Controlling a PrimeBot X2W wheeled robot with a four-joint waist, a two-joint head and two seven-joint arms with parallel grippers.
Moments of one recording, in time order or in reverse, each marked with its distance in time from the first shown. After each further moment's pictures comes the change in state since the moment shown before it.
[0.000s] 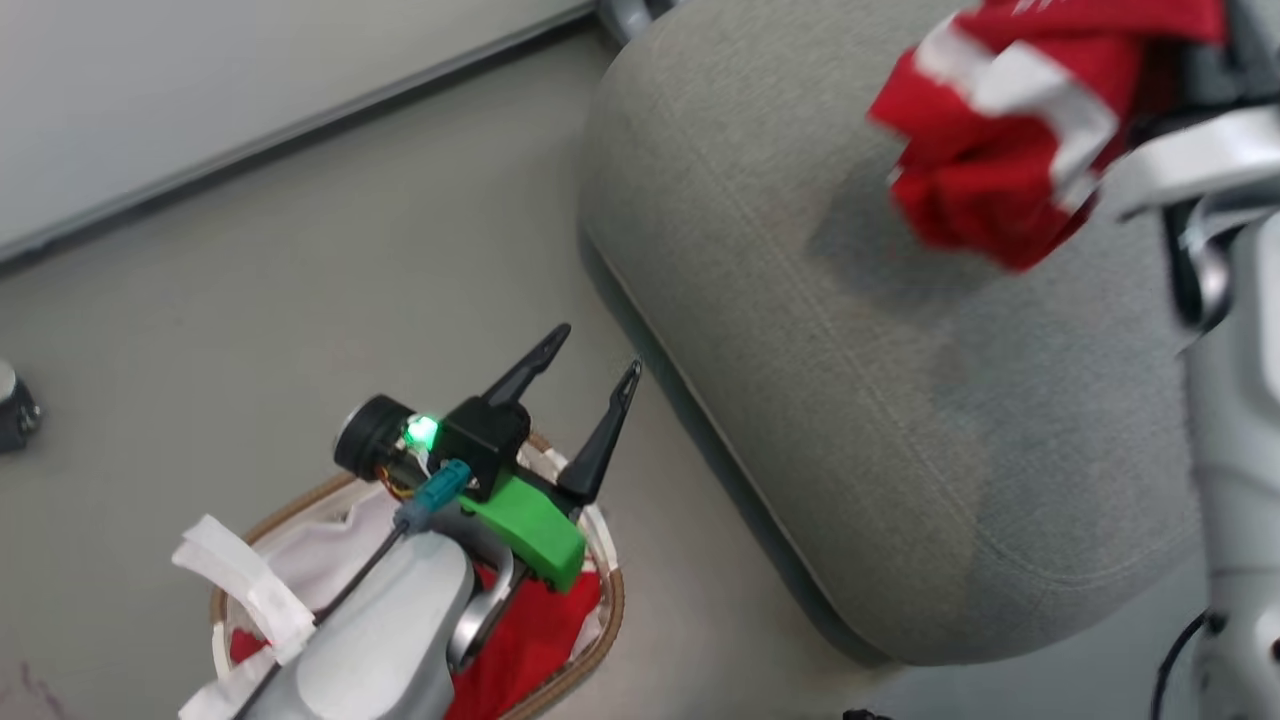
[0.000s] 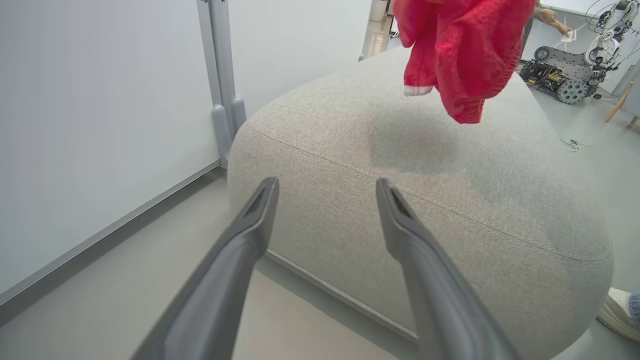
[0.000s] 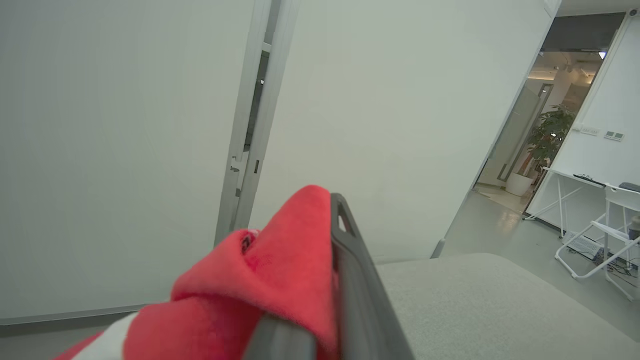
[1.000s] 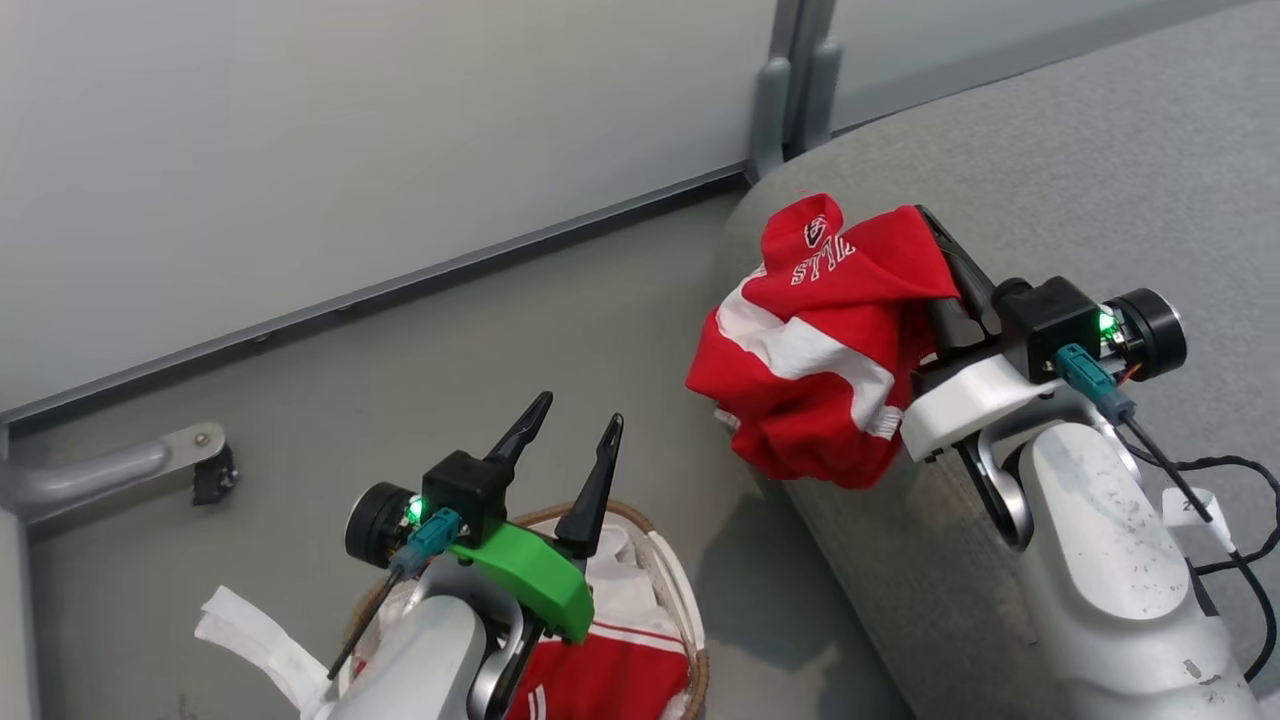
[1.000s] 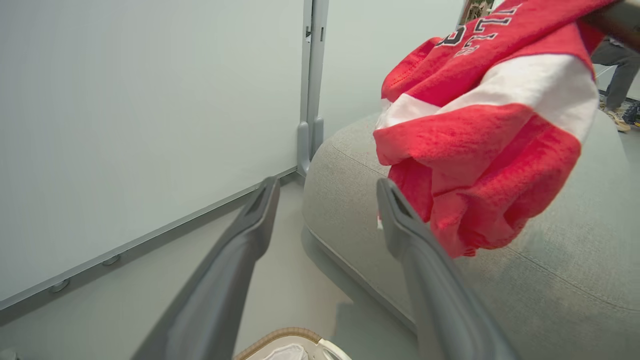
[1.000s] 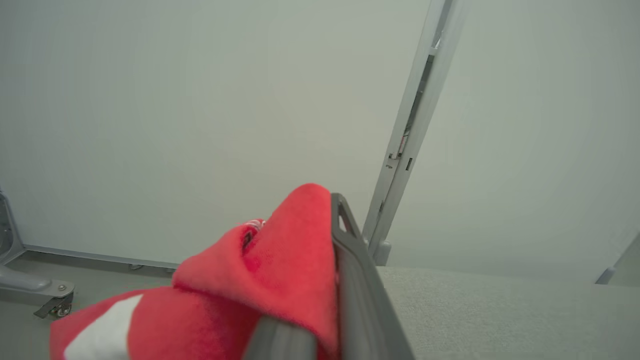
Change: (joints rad) left arm 0.120 -0.089 0.120 0.064 -0.027 0.000 0.000; right arm 0.300 0.093 0.253 -0.067 -0.003 0.000 0.000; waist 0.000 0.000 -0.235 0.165
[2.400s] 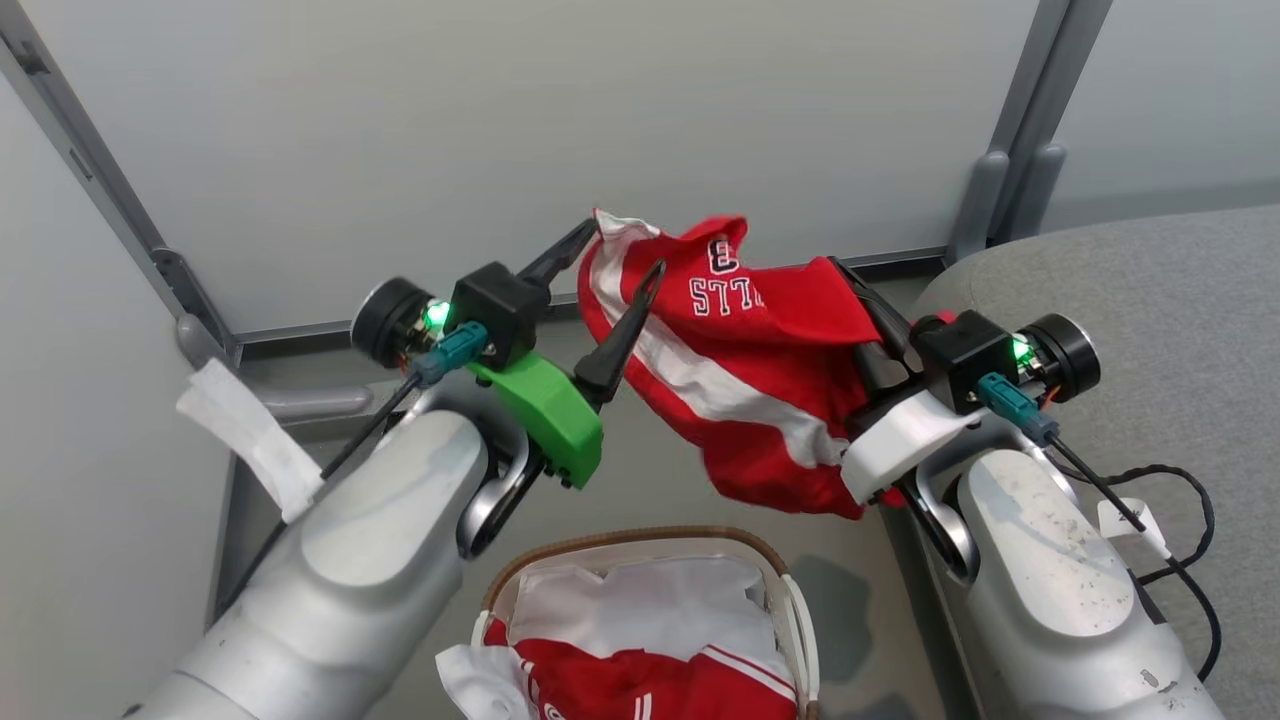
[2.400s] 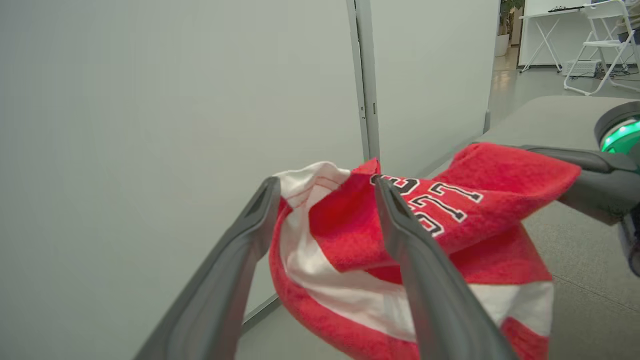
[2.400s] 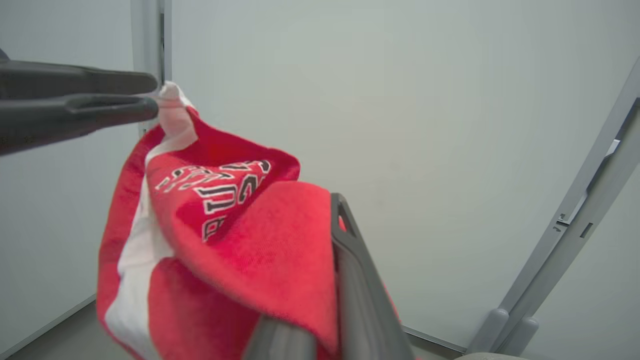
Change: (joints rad) left arm -0.437 0.106 -0.350 0.094 -0.235 0.019 0.007; right arm -0.001 0.001 0.152 0.056 0.074 0.000 0.000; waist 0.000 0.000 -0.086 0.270
